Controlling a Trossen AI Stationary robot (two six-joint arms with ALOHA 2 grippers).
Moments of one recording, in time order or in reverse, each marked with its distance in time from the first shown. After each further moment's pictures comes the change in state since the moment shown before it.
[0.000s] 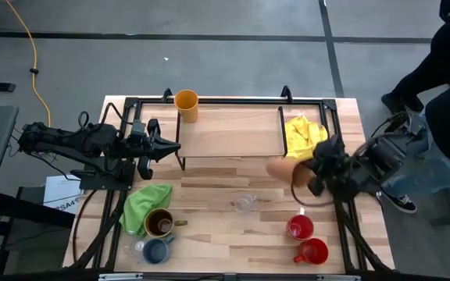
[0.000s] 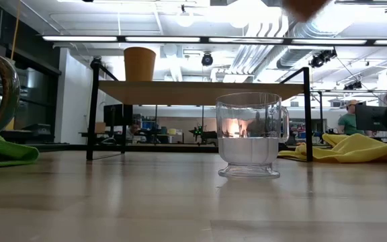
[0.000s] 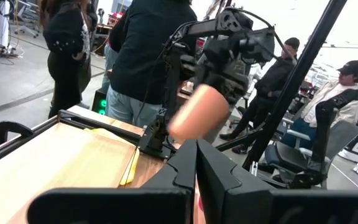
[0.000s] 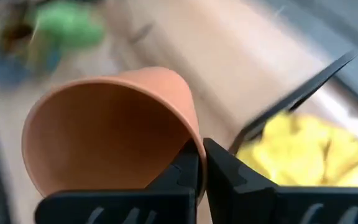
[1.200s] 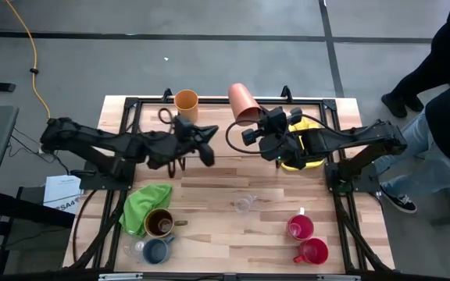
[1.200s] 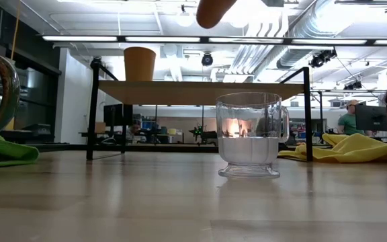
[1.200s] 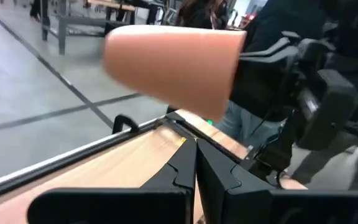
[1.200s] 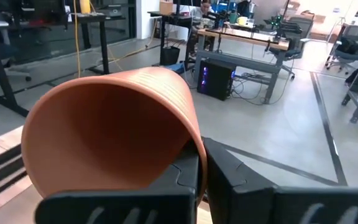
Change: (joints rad) left arm -0.001 0.618 0.459 -0.074 -0.555 -0.115; right arm -0.475 0.294 0.000 0.874 0.546 -0.593
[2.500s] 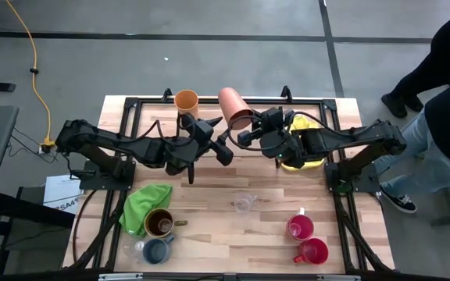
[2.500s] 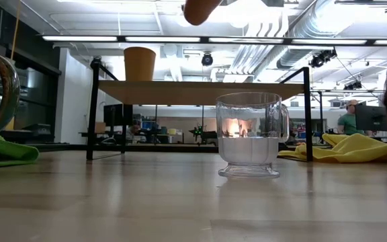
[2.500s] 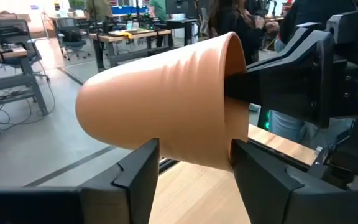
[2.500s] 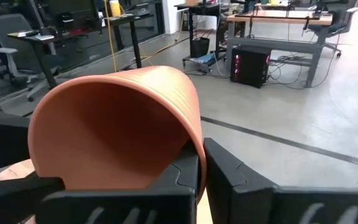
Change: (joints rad) left arm 0.000 0.182 0.153 0.018 -0.206 0.262; right arm 0.003 0.003 0.000 0.108 -0.140 0.027
